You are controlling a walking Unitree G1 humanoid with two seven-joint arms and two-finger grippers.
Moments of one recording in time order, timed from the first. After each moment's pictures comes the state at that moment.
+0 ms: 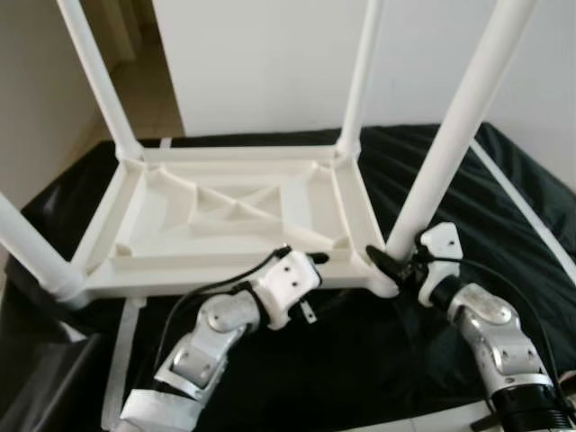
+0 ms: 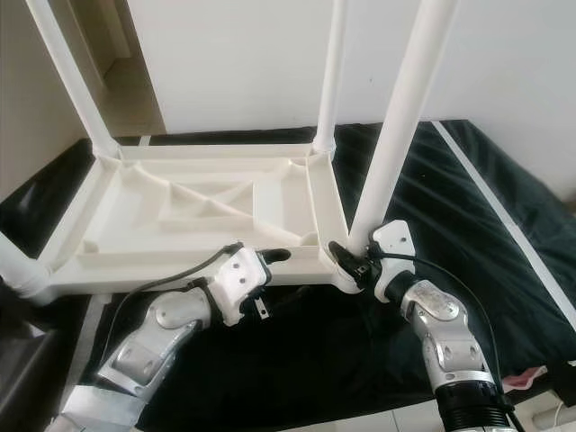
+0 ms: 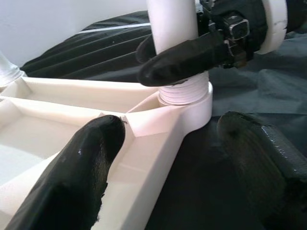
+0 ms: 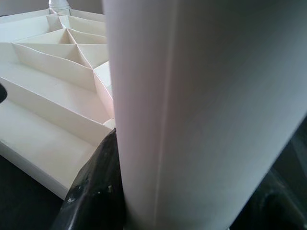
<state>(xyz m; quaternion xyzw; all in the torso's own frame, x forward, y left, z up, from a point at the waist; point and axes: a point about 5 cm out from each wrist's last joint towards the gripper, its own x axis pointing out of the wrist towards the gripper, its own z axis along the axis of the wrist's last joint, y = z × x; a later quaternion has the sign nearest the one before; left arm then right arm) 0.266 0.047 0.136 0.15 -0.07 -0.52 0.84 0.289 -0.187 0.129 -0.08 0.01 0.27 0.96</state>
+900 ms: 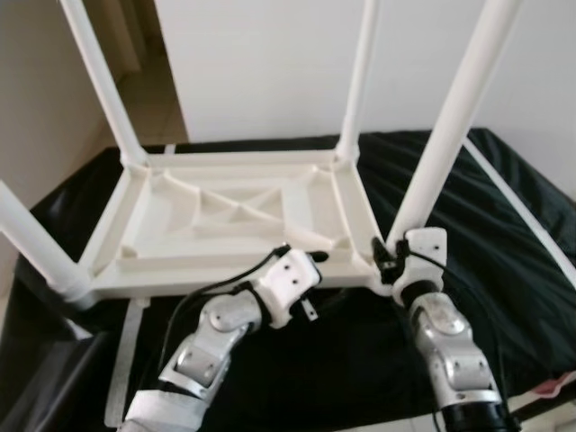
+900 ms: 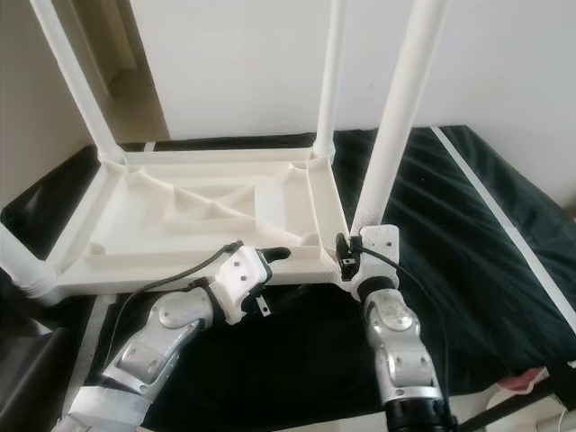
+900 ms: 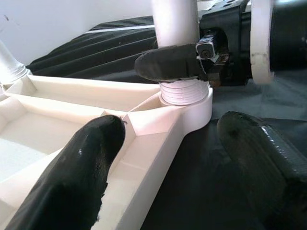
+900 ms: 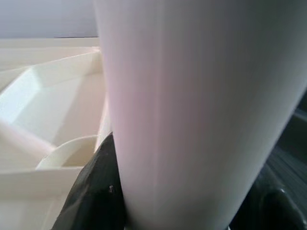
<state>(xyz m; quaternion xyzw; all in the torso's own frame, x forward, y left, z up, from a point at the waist) 0.270 0.044 0.133 0.14 -0.06 -0.51 0.84 0.282 -0.155 0.122 0.00 0.02 -0.06 1.00</state>
